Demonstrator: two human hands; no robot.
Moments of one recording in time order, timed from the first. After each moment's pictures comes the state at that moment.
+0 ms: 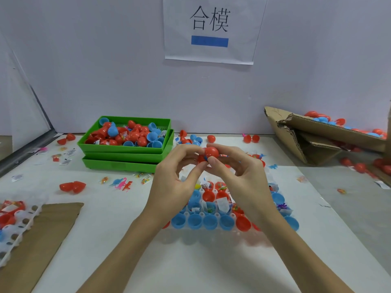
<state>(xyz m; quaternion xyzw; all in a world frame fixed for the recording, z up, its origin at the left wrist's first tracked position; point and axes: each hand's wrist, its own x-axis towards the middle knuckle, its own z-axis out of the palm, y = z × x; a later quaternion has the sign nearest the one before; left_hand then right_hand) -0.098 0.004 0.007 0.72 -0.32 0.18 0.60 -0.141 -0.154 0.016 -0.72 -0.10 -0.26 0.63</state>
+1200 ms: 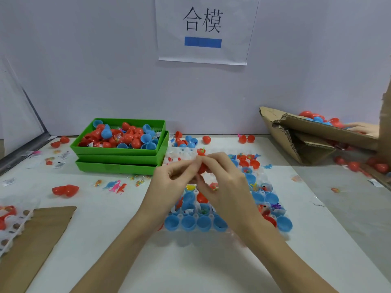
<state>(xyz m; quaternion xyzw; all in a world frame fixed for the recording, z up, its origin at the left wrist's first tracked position) -0.098 -0.001 0.003 0.66 -0.23 -0.03 0.72 -0.137 -0.147 -0.001 -0.86 -0.15 -0.42 0.25</state>
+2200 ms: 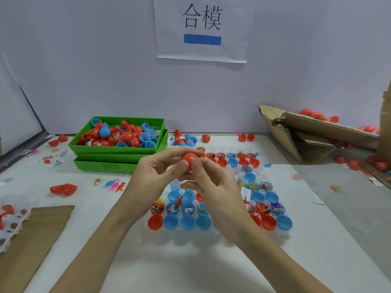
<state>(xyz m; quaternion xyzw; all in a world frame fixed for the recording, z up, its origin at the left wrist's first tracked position) -0.082 0.031 0.016 0.65 -0.36 -0.02 0.67 -0.151 -0.119 0.011 -0.63 -0.08 -0.13 0.76</state>
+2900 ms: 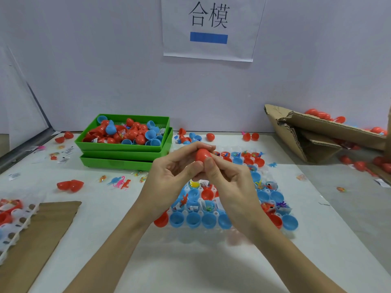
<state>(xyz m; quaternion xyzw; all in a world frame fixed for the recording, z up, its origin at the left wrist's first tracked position) -0.094 0.016 0.012 0.60 -0.40 -0.01 0.70 -0.152 -0.132 0.013 -0.66 -0.16 -0.20 0.71</state>
